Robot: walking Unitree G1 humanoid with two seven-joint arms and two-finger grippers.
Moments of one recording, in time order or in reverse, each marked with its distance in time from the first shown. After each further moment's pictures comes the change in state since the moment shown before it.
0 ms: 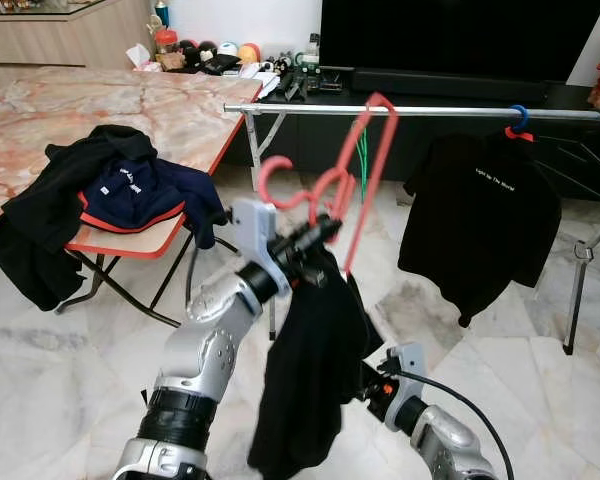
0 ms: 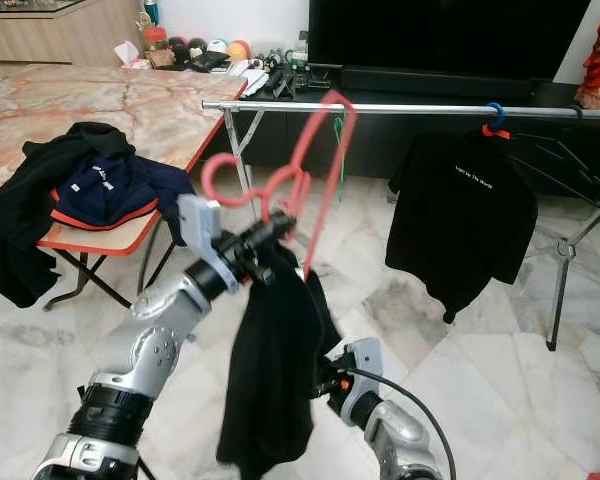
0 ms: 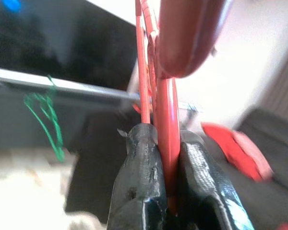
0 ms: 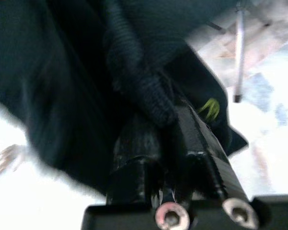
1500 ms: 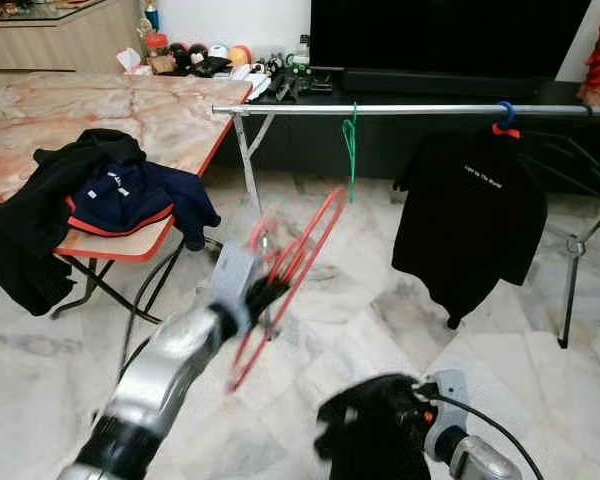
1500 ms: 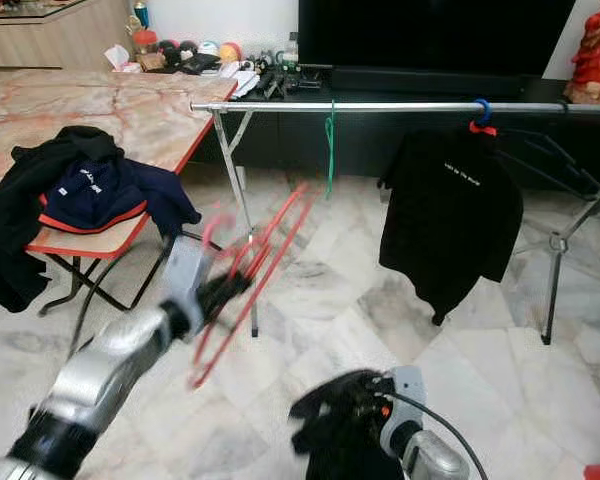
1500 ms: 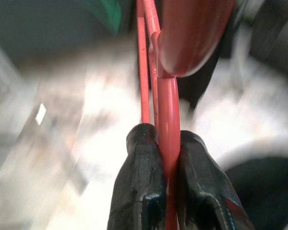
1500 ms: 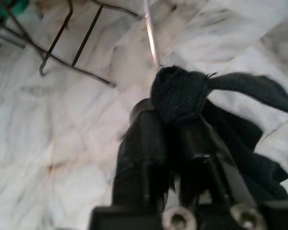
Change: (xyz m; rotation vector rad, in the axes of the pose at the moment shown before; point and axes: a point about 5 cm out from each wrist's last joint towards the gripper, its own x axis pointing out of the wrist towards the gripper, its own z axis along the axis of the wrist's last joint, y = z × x) left arm -0.093 0.050 -0.065 0.364 0.652 0.183; right arm -0.049 -0.045 -0.012 0.017 -0.002 -0.406
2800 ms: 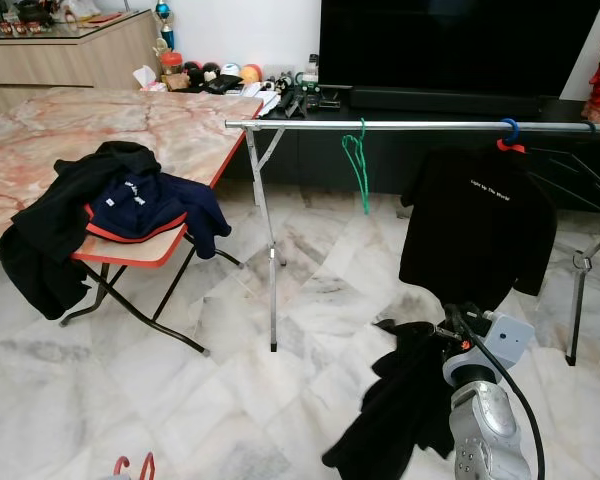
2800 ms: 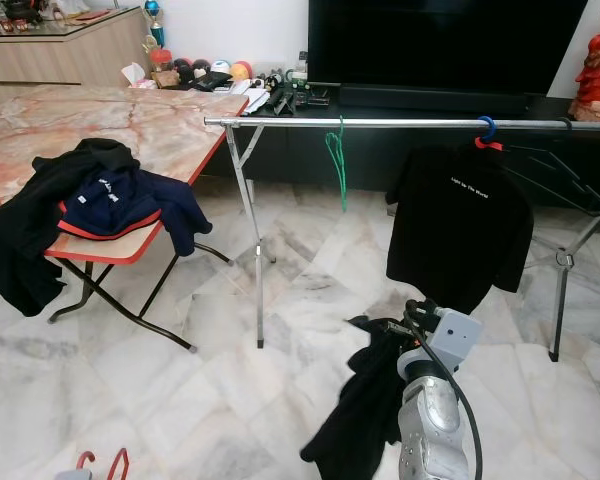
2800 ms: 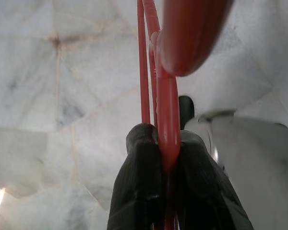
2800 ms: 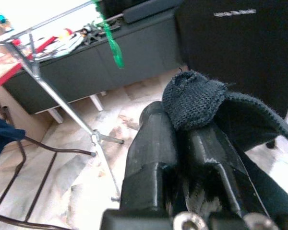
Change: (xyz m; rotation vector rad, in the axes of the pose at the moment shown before) left arm -0.140 -0.013 -0.235 -0.501 0.778 0.592; right arm -0.005 0.022 0.091 0.041 -0.476 -0.371
